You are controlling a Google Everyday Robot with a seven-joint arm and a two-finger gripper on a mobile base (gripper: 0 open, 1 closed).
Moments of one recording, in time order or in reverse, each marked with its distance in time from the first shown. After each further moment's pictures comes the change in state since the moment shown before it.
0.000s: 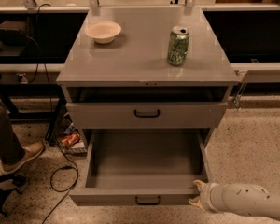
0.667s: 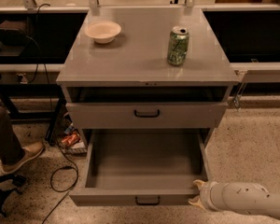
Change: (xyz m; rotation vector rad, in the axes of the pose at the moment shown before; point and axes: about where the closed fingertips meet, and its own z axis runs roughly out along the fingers) arm -0.001 0.001 0.001 -0.003 -0.001 -0.001
